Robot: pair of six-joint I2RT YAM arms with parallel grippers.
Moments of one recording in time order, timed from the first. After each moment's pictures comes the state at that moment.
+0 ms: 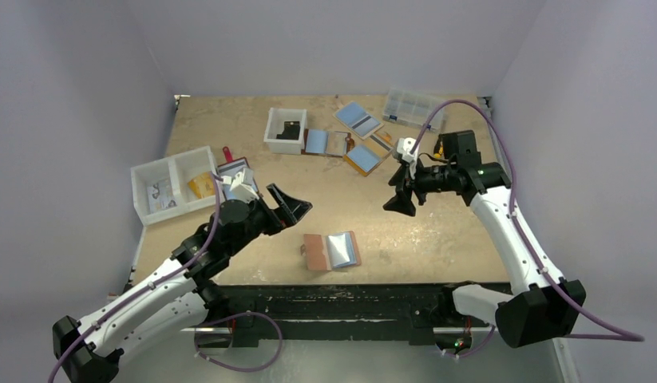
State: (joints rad) left arm -0.77 0.69 0.57 -0.19 -0.14 -1.01; right arm 0.22 1.18 1.15 -0.87 -0.88 -0.73
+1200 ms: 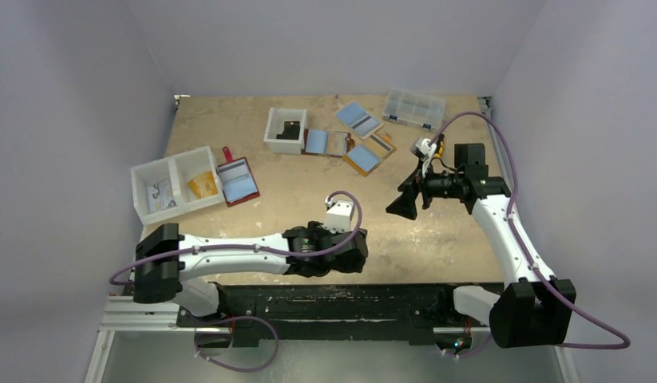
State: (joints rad) left arm -1.35 1.45 1.08 -0.65 -0.52 -1.03; right arm 0.06 1.17 0.96 -0.68 -0.97 -0.44
